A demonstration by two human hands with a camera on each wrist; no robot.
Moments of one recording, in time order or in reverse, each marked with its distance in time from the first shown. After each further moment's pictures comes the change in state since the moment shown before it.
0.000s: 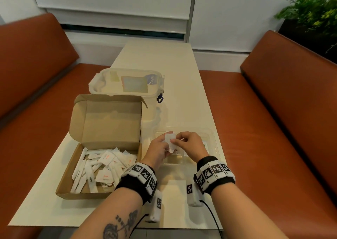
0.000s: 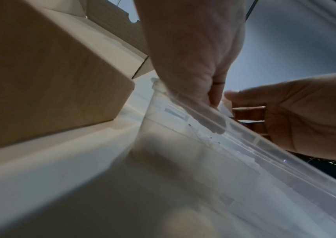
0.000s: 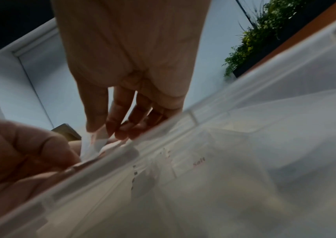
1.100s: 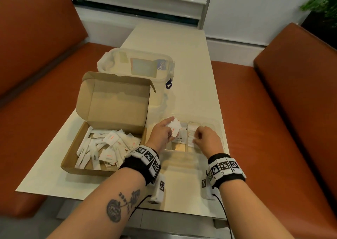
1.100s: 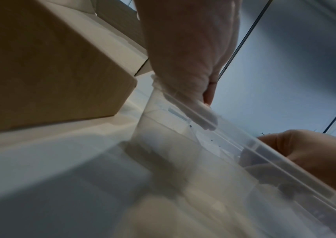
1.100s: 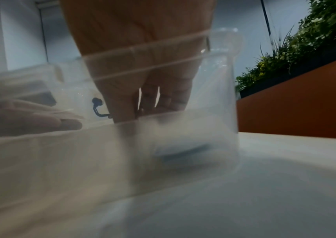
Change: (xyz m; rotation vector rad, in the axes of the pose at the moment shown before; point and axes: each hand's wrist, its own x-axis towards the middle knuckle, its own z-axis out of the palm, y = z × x) left_hand -0.003 0.006 0.003 -0.165 0.124 -0.022; right_hand 0.000 0.040 -0.021 -0.675 0.047 -0.007
